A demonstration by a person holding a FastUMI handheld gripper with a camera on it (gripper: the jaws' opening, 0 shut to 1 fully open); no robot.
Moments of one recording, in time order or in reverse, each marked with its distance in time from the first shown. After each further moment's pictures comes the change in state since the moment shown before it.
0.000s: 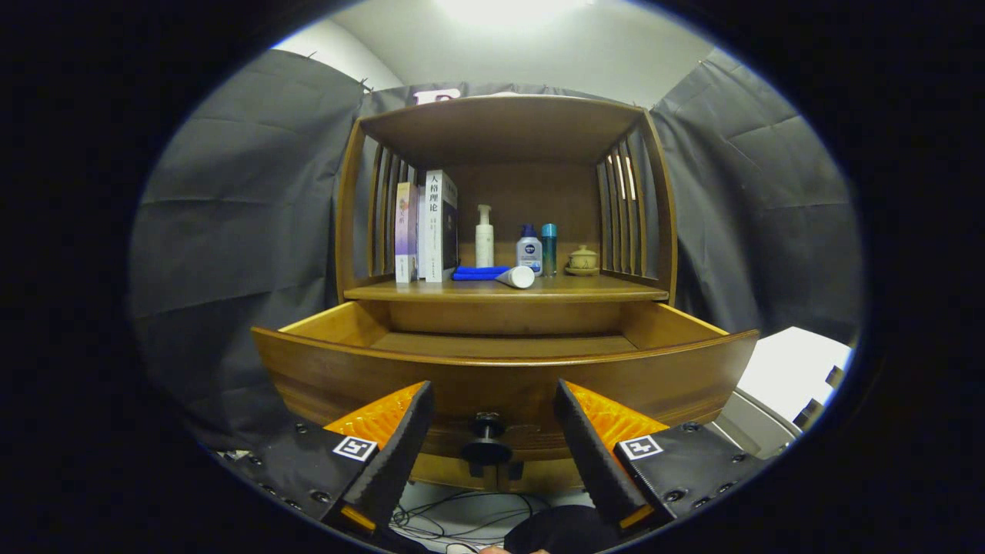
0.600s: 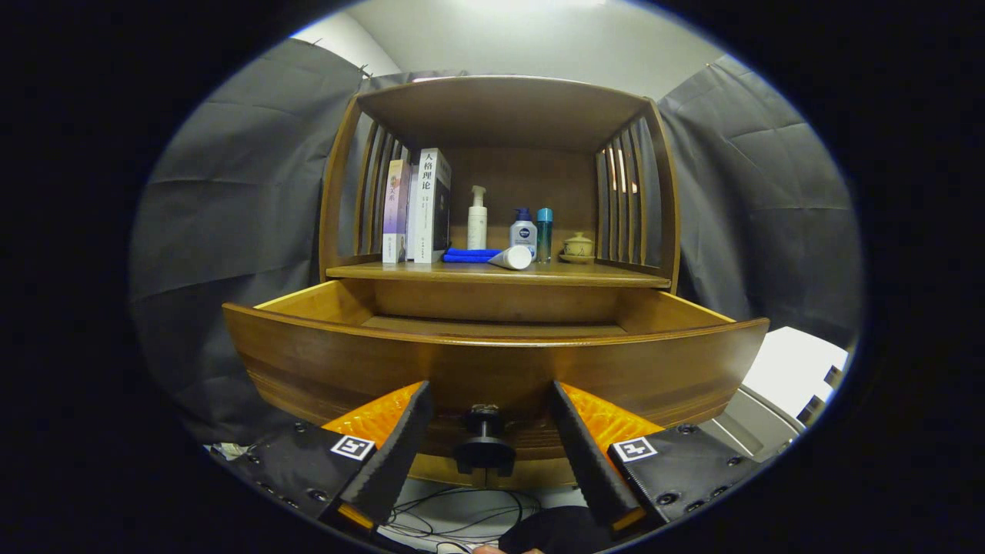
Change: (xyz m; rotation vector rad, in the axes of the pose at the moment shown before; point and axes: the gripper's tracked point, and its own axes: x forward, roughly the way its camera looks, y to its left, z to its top) arm 0.021 -0.003 -0.015 -0.014 0.033 -0.059
